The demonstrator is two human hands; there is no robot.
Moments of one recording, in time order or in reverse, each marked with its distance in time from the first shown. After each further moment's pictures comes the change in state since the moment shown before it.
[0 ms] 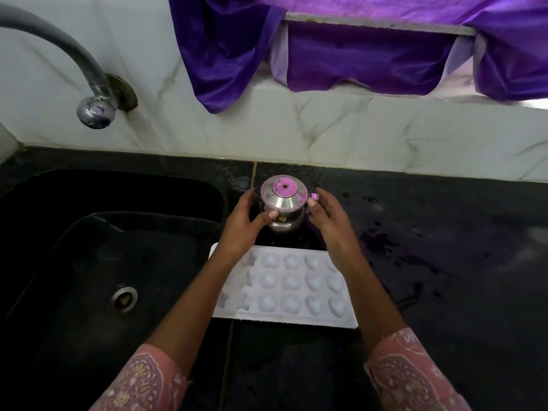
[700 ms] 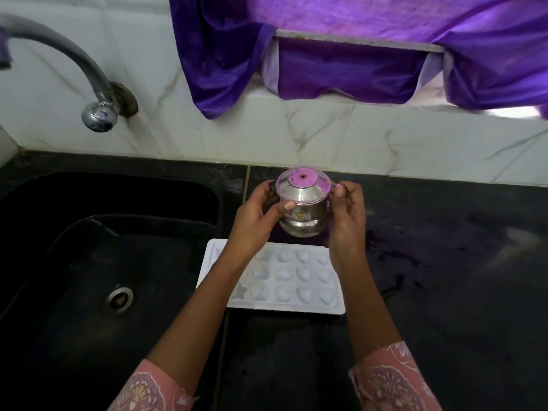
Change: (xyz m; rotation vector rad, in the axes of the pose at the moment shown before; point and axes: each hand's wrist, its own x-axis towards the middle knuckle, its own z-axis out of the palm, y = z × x) left_hand -0.035 0.048 0.020 -0.109 -0.016 0.172; right_hand -0.044 -0.029 -0.011 0.264 0.187 -0.398
